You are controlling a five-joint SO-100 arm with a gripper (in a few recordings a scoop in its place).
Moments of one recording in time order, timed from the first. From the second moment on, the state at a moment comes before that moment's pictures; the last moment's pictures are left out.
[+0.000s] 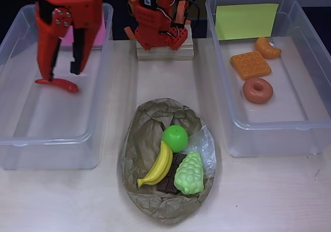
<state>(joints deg) 22.9 96.9 80.9 84.9 13.4</state>
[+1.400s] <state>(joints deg) -17.2 59.3 63.3 62.6 101.5</state>
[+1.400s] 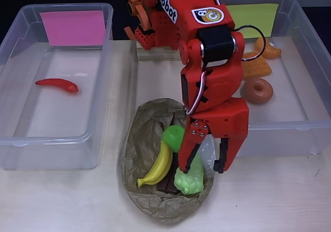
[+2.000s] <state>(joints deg) -16.3 56.4 64.2 63.4 103.4</state>
